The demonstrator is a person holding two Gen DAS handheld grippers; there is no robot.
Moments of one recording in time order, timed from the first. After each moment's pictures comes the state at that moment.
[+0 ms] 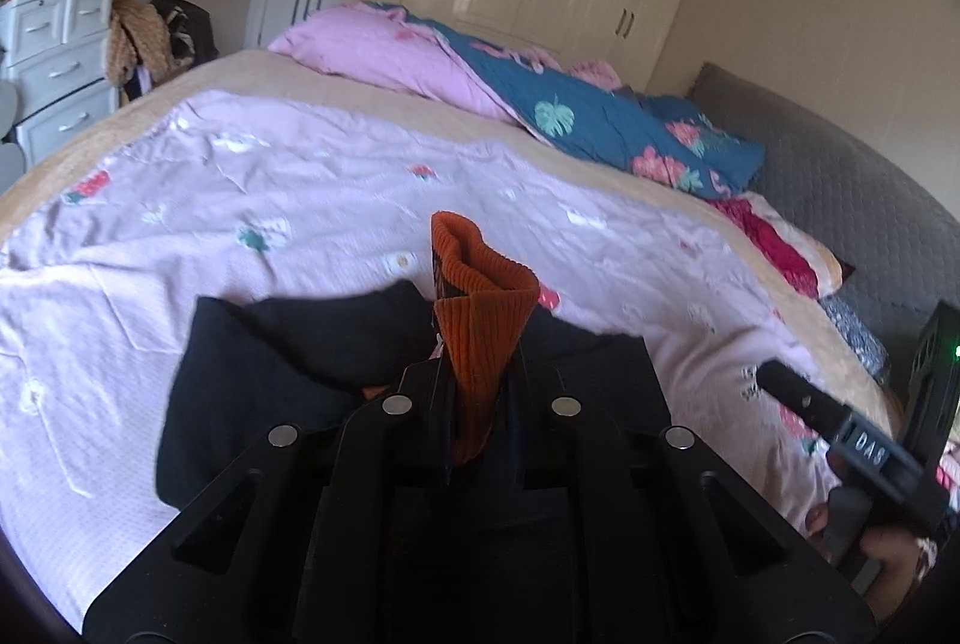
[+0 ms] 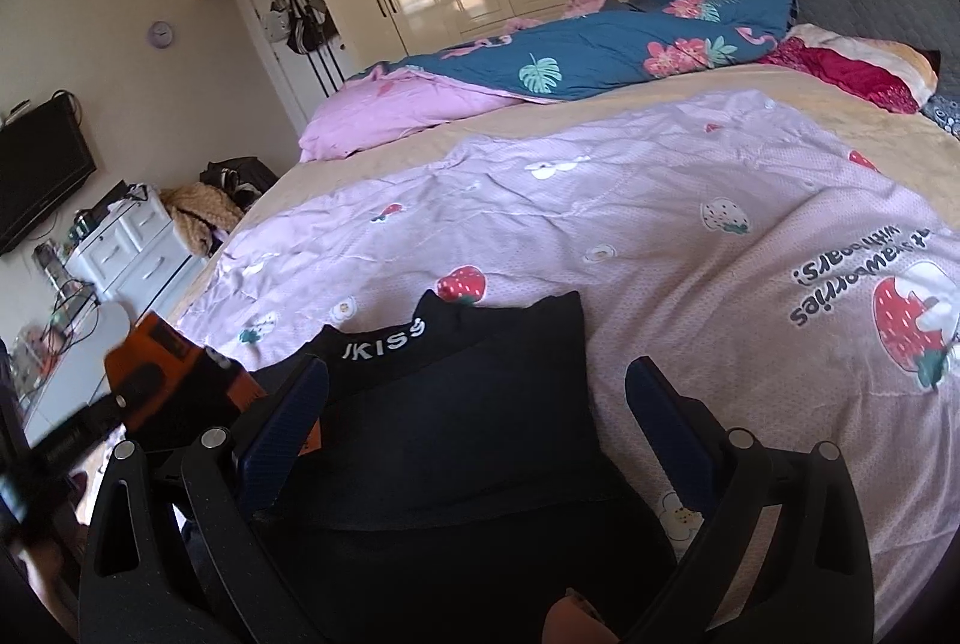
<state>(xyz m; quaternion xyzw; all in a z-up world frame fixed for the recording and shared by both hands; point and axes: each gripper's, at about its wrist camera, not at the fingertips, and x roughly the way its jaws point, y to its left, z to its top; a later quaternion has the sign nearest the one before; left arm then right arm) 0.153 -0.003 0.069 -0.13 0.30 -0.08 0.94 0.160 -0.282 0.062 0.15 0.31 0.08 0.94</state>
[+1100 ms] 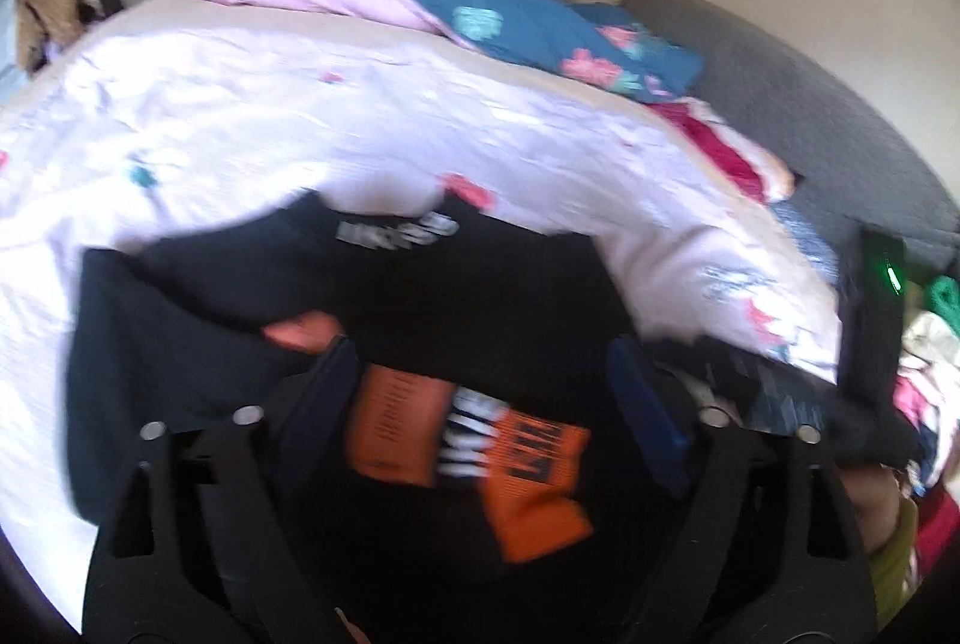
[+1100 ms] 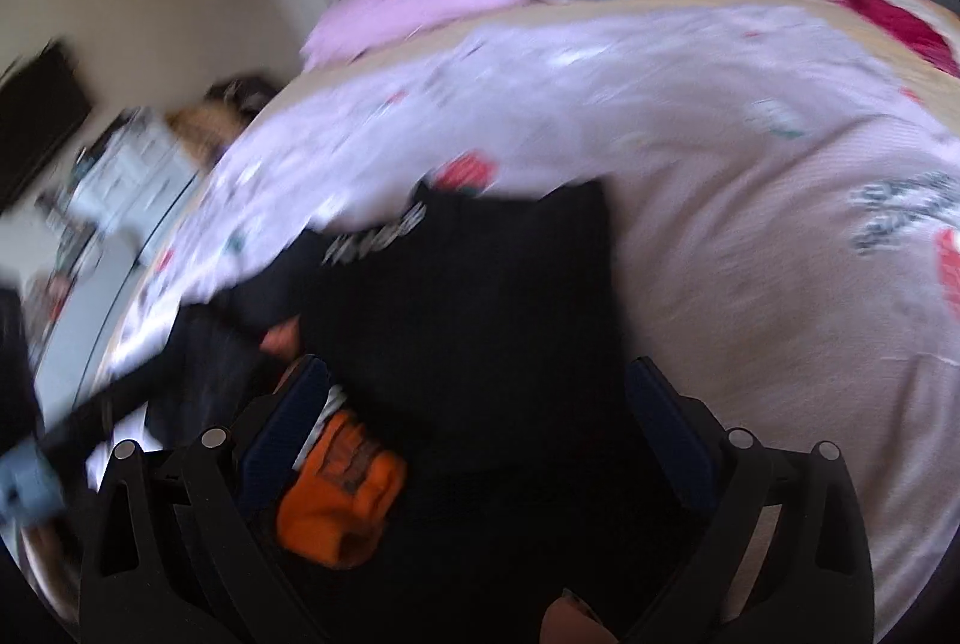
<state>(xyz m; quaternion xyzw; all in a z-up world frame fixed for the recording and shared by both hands) 0.185 -0.020 0.028 -0.09 0.38 -0.16 0.91 0.194 -0.261 0.004 0.12 0.42 0.15 0.89</state>
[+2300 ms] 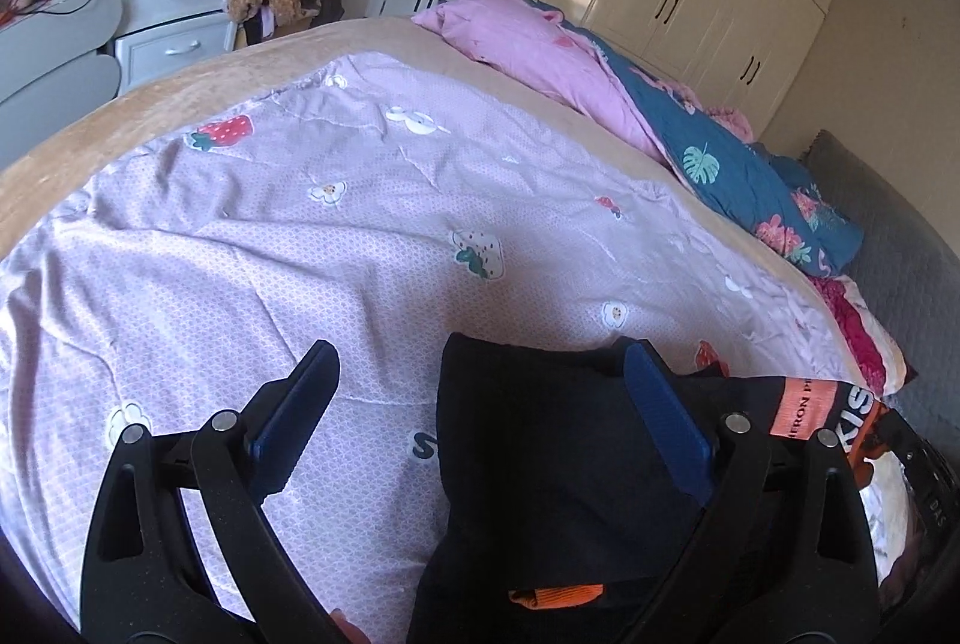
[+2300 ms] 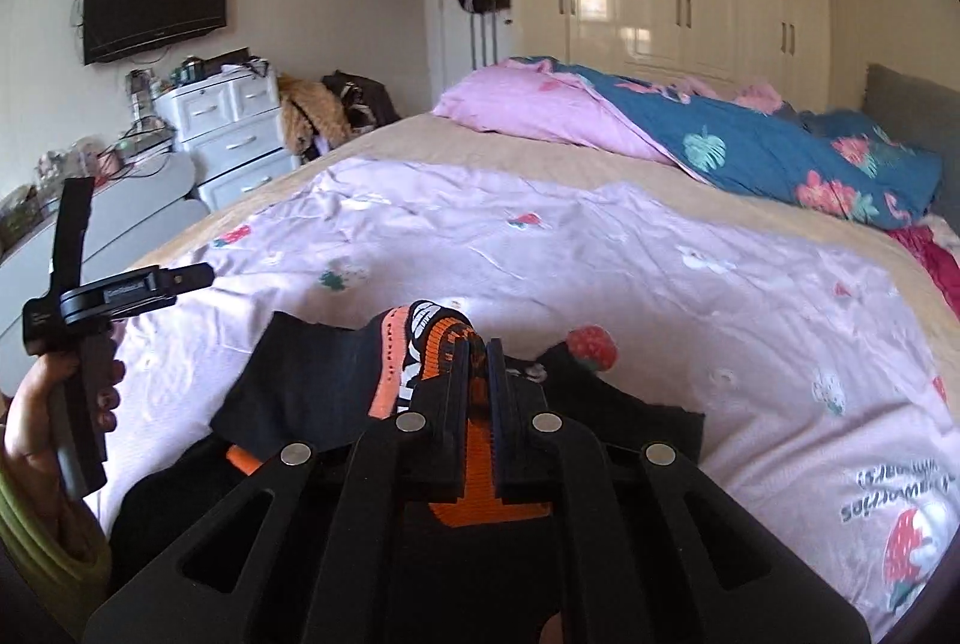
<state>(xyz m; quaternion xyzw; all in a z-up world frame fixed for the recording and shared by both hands) 0.188 0.153 0.040 -0.20 0.32 0.05 0.93 0.194 -0.192 0.085 -0.04 0.27 0.22 0.94</state>
